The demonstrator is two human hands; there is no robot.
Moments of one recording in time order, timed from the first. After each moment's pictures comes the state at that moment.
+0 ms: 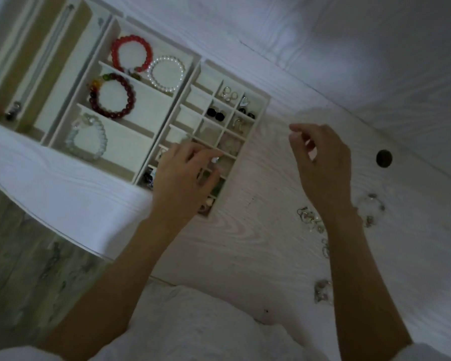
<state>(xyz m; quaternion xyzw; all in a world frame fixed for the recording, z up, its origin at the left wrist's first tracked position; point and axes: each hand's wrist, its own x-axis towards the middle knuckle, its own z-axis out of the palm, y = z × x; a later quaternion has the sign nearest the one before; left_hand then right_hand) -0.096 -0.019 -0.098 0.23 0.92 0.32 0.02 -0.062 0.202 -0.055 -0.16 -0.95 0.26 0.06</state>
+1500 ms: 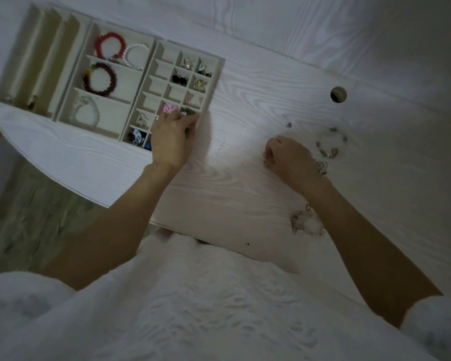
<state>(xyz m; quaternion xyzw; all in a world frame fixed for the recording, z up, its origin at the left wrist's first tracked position) -0.066 0.009 -0.100 0.23 0.95 0.21 0.02 0.054 0.234 -0.085 -0.07 -0.97 0.17 -0.14</state>
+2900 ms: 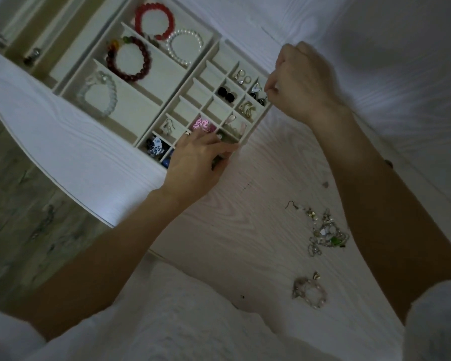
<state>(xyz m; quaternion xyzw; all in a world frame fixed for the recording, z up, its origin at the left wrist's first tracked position) -0.076 0.002 -0.099 0.22 0.93 0.30 0.04 -0.176 0.205 -0.051 0.13 -0.99 -0.01 -0.10</state>
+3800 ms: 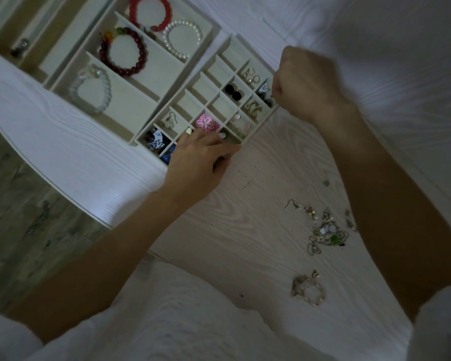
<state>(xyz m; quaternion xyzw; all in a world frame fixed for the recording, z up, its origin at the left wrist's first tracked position) -0.074 0.005 -0.096 0.22 0.93 0.30 0.06 -0.180 0.207 -0.063 0.11 -0.98 -0.04 -0.15</state>
